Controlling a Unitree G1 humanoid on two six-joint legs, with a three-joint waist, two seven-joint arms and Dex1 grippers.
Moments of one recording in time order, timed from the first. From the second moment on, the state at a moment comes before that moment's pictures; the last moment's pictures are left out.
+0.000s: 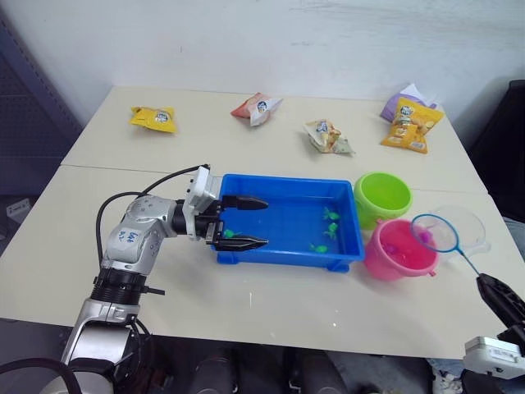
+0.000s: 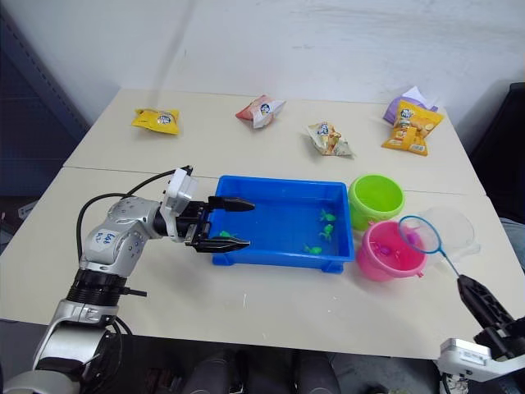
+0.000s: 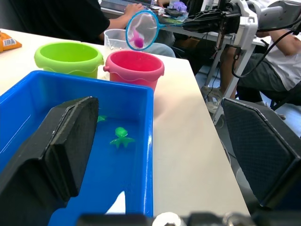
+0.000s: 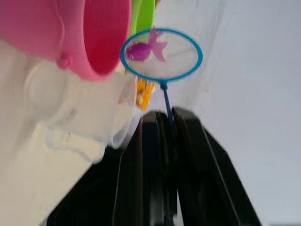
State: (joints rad) left arm -0.60 0.48 -0.07 0.13 -0.50 0.35 -1.30; right arm 0.62 -0.51 -0.89 -0.24 -0.88 -0.91 0.01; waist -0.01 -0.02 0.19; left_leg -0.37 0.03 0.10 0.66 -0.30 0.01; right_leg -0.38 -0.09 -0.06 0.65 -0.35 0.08
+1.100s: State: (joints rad) left arm -0.62 0.46 -0.10 0.14 -0.49 0.33 -1.31; right arm 0.70 -0.59 -0.72 -0.31 -0.88 -0.72 -0.14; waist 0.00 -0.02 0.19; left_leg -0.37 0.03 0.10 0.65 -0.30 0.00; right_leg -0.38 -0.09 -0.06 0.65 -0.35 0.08
